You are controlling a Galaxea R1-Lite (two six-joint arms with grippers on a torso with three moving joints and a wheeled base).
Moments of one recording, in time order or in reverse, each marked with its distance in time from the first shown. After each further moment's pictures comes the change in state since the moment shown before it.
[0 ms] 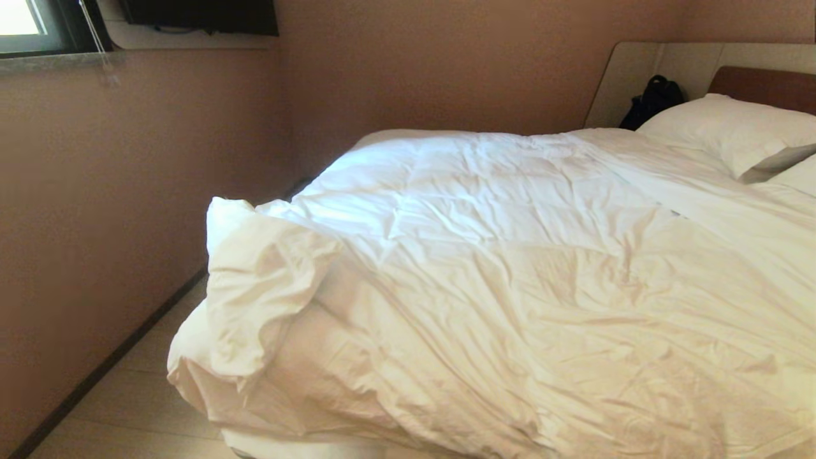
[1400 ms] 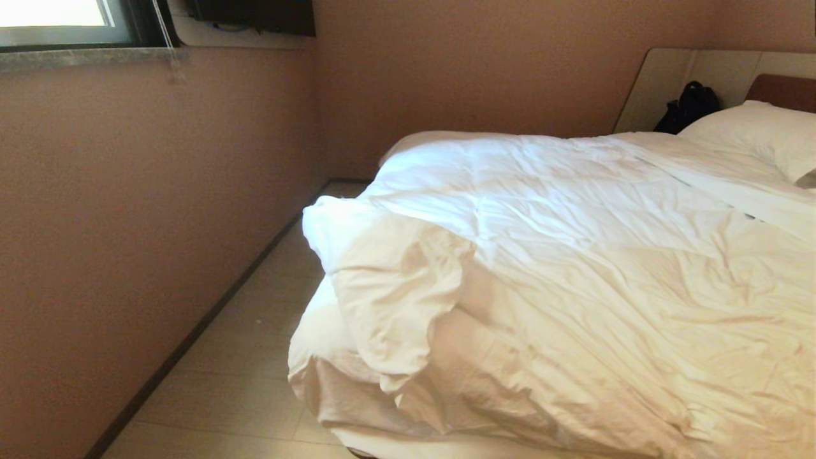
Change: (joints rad) left arm 0.000 0.000 0.000 0.000 0.000 -0.008; right arm 0.000 0.000 0.000 0.000 0.000 0.000
